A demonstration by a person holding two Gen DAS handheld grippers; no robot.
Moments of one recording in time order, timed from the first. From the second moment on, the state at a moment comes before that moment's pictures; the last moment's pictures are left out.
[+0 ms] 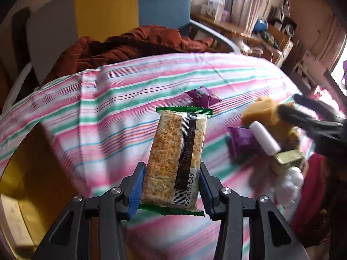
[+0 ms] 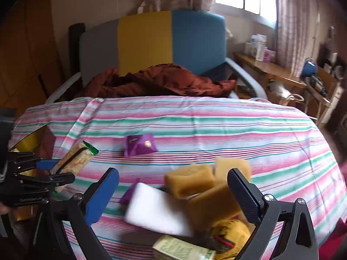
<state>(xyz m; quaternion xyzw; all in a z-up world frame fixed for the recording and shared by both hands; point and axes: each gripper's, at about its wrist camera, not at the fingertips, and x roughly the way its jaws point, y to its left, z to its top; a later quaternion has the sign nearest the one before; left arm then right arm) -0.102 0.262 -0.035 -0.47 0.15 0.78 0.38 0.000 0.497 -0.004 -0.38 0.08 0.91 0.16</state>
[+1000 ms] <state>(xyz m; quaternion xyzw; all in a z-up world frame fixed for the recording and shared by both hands) -0.082 0.096 -0.032 -0.48 0.00 0.82 0.33 -0.179 0.505 -0.096 -0.52 0.28 0.79 0.16</state>
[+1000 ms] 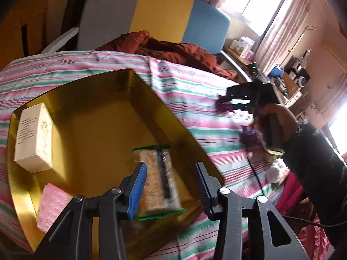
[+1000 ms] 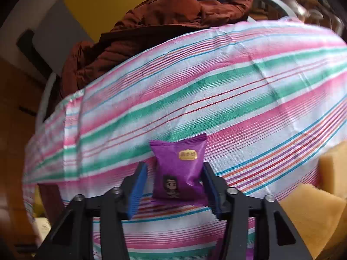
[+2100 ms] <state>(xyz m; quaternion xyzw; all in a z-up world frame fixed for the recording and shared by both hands) -0.062 -0.029 -0.028 -0.44 -0.04 0.89 0.13 -0.090 0.206 -0.013 -0.46 0.11 0.85 -0.25</state>
